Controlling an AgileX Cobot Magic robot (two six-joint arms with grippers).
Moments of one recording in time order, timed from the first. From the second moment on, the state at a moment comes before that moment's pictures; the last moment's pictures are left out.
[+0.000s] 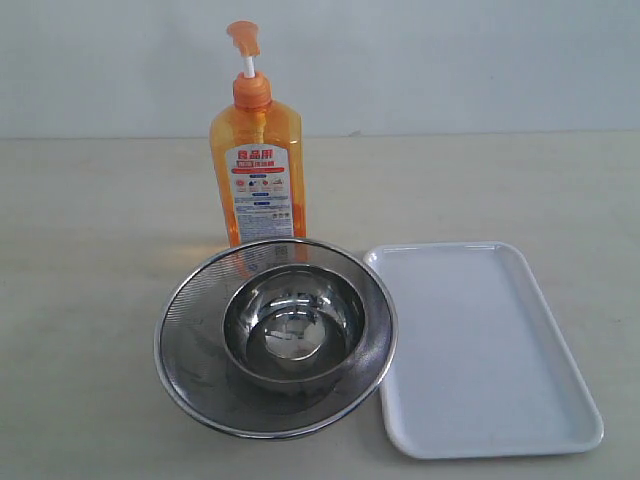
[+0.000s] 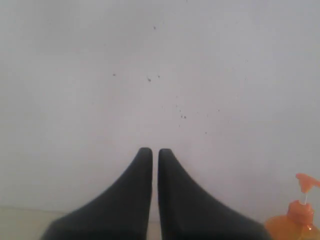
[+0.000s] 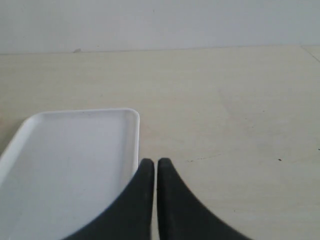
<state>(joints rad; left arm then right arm) 0.07 0.19 -0.37 -0.20 0.05 0.10 0.02 0.01 0.00 0.11 0.34 -0.05</state>
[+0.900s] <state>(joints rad) -0.12 1.41 -1.23 -0.19 0.12 0.45 0.02 0.01 0.00 0.11 0.34 -0.05</state>
